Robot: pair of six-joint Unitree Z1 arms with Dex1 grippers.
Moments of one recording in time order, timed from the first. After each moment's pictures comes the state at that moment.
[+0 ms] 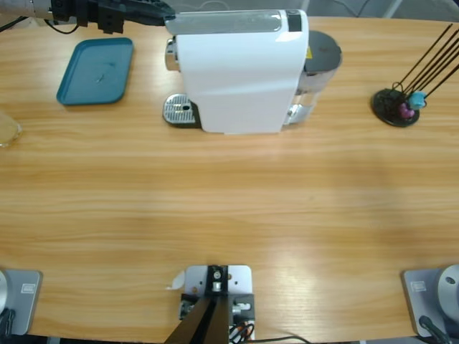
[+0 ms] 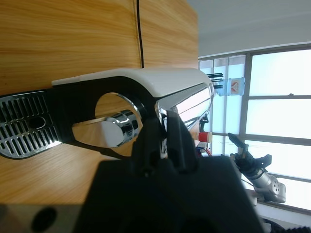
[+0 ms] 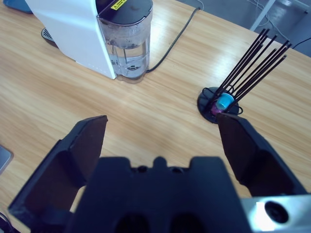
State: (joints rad) arm 0 -0.49 1.77 -1.17 0.02 -0.71 -0.87; arm 1 0.60 0.67 -0.74 0.60 -0.16 0.01
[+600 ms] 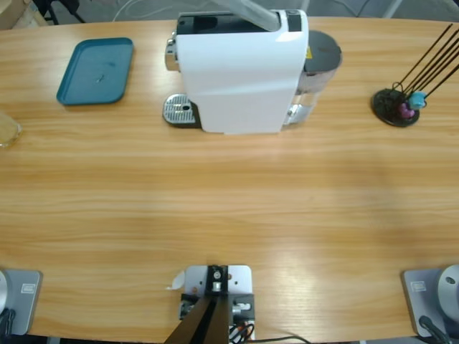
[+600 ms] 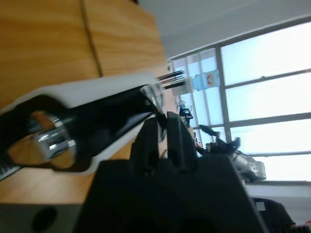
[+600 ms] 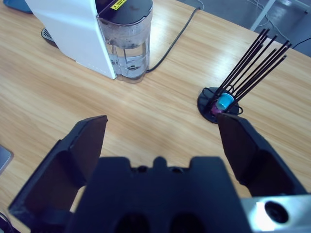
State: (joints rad) arm 0 -0.51 1.70 -1.18 -0.14 -0.79 -0.90; arm 1 0.60 0.67 -0.74 0.60 -0.16 0.01
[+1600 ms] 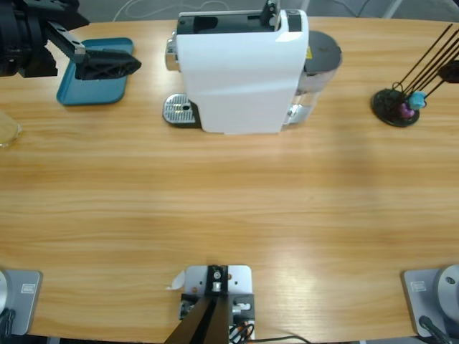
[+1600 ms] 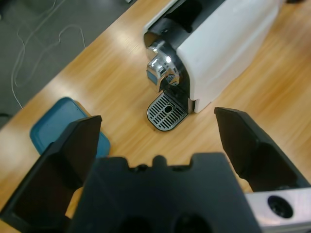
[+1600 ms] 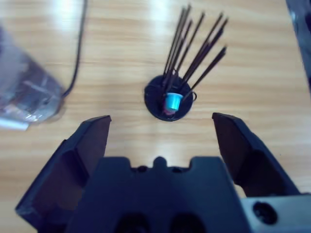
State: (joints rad) arm 0 -0.99 1.39 -1.07 0.34 0.28 0.01; arm 1 0.43 1.21 -0.86 0.48 -0.42 0.31
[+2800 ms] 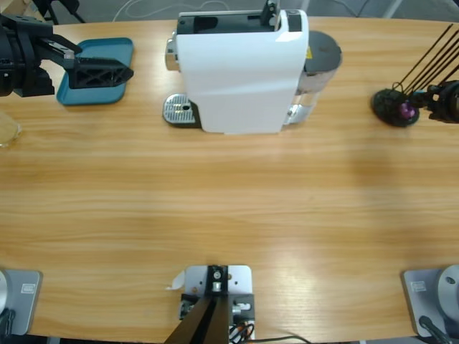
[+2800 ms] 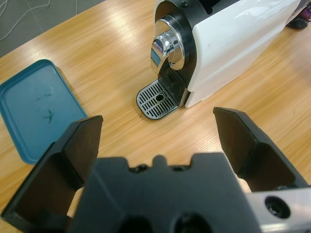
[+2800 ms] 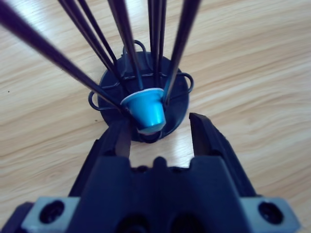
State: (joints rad) arm 0 -0.99 1.36 -1.01 0.34 0.27 -0.21; arm 1 0.17 1.56 -0.58 -0.08 -0.32 0.40
